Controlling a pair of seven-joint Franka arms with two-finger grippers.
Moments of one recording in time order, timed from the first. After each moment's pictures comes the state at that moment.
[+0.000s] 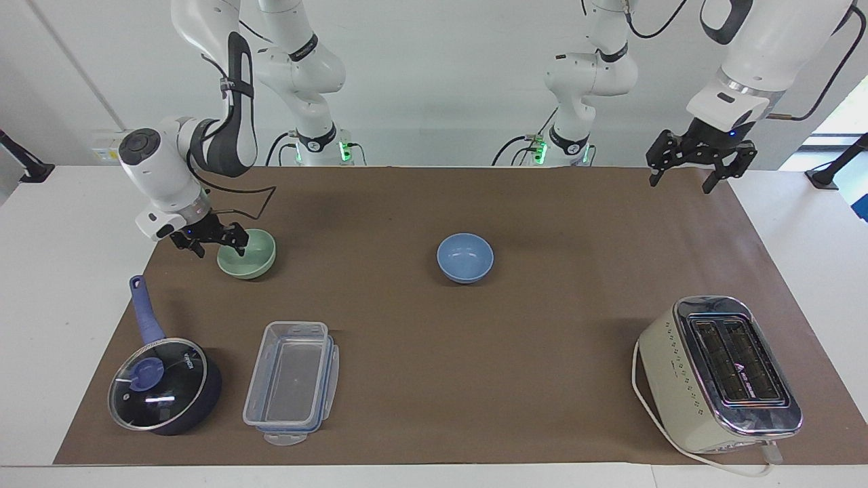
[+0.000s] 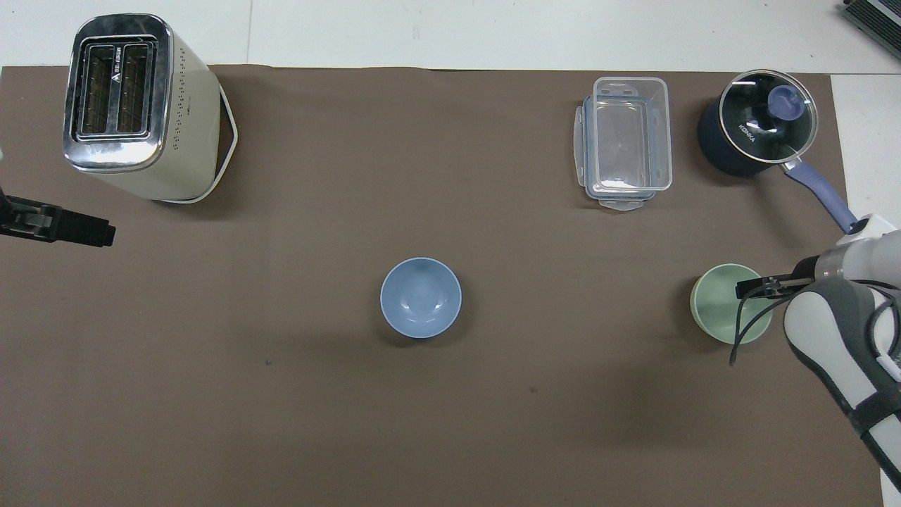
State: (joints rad) left arm -0.13 -0.03 0.06 -1.55 -0.02 1.57 0.17; right arm -0.20 0.07 -0.06 -2.23 -0.01 2.26 -0.30
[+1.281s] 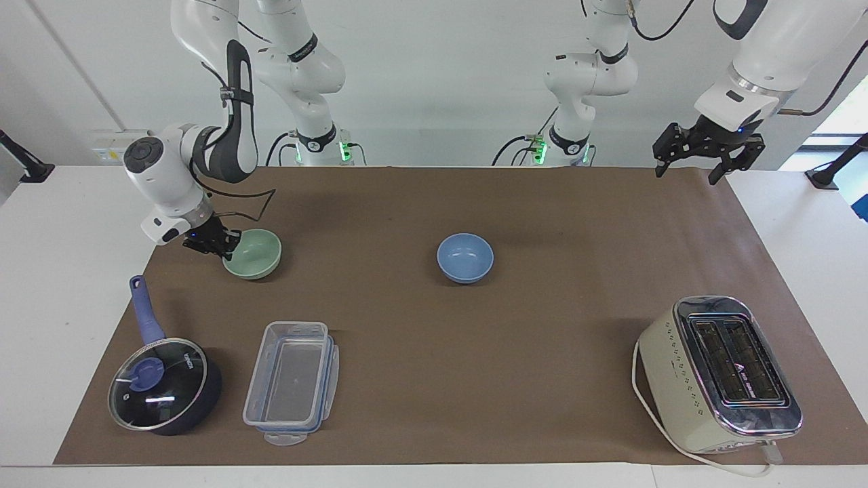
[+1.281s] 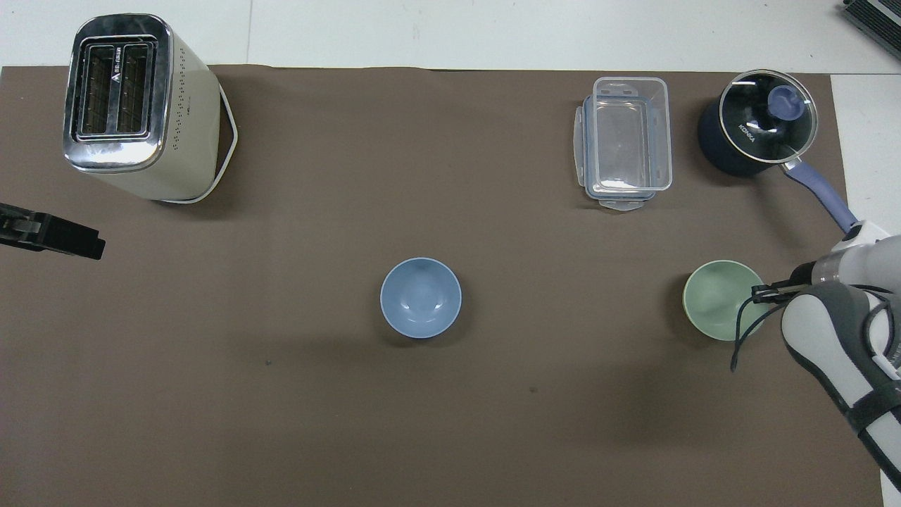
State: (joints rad) left arm -0.12 0.00 0.06 -1.51 -0.01 1.47 0.17; right arm -0.21 0.07 -0.06 -2.22 0.00 2.24 -0.33
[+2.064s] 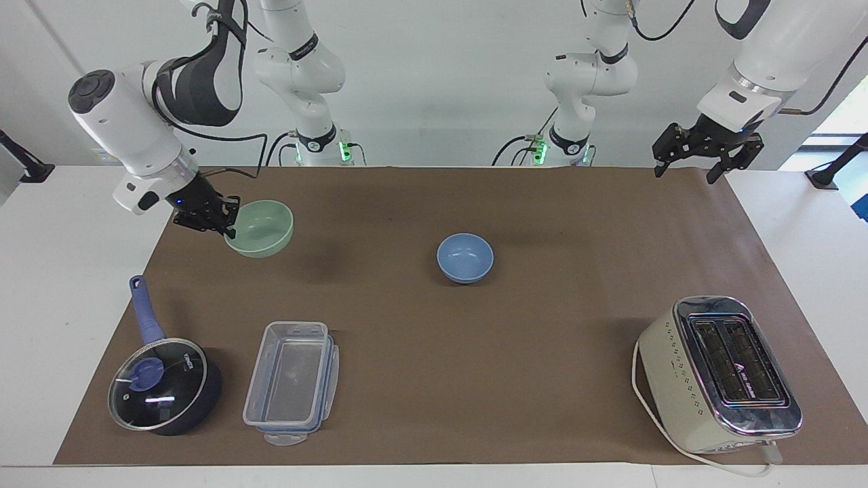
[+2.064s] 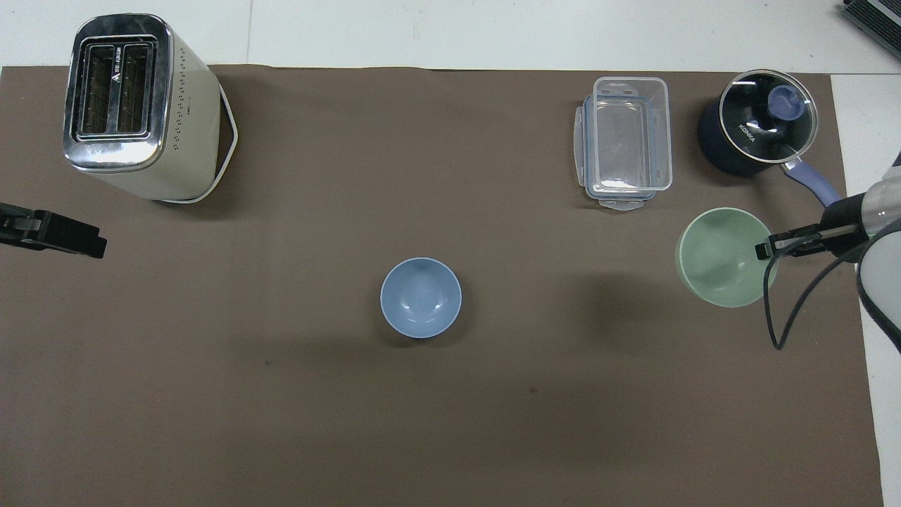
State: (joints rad) left arm -0.12 0.00 0.06 -1.51 -0.03 1.47 0.14; right arm -0.18 0.02 0.06 -1.85 0.14 1.84 -0.30
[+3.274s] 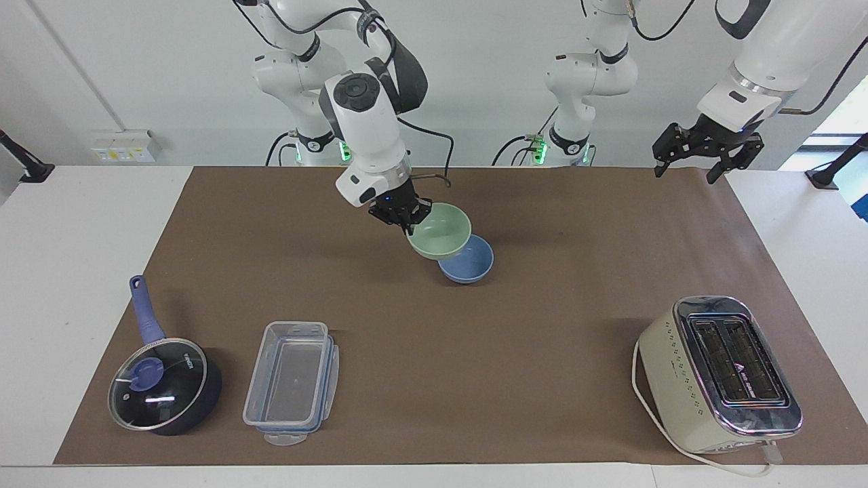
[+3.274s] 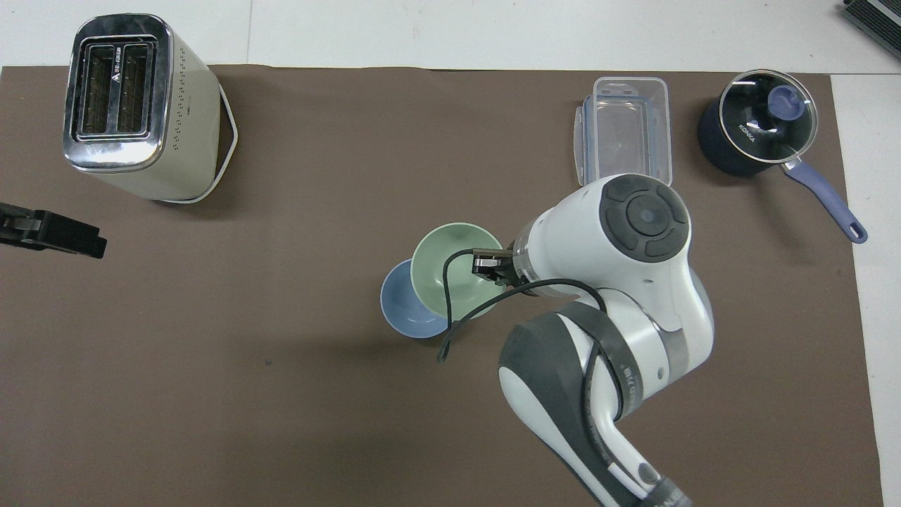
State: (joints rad) left arm -0.12 0.00 0.06 -1.51 -0.03 1.47 0.14; right arm 0.25 0.15 0.25 -1.84 0.14 2.04 0.59
